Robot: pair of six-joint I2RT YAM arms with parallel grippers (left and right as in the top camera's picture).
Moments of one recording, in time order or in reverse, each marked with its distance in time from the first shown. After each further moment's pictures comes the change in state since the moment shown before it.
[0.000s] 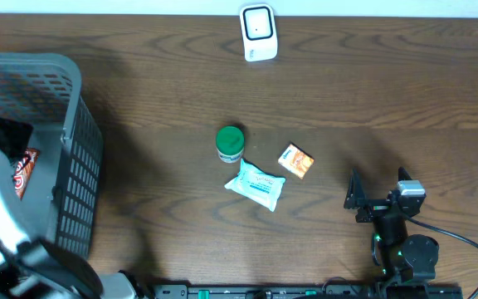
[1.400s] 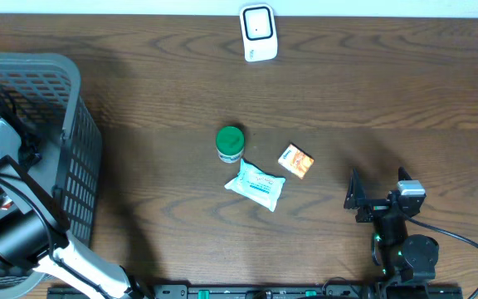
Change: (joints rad) left arm -0.006 0.407 0.013 0.256 -0.181 0.087; right arm 0.000 0.000 0.000 0.000 0.000 0.000
